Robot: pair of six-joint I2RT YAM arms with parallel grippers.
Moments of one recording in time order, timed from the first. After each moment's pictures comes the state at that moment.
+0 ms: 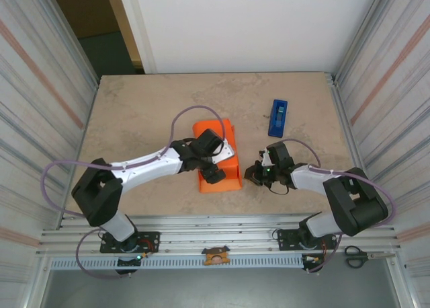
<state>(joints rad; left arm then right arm) -0.87 1.61 1.10 -0.54 -0.07 0.30 0.43 1.42 0.46 0.02 -0.55 0.88</state>
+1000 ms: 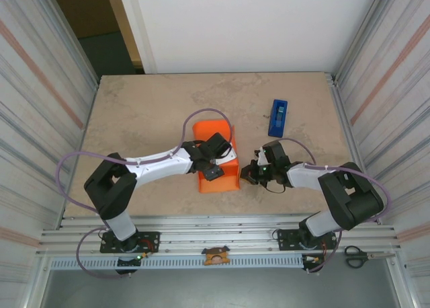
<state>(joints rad) -0.91 1.71 1.14 -0.55 -0.26 0.34 0.47 1.48 0.49 0.08 -0.58 0.92</state>
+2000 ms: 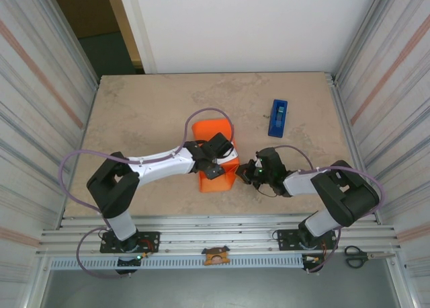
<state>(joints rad) -0.92 1.73 1.16 -0.55 -0.28 0.31 0.57 1.52 0.37 0.48 -0.39 1.29</state>
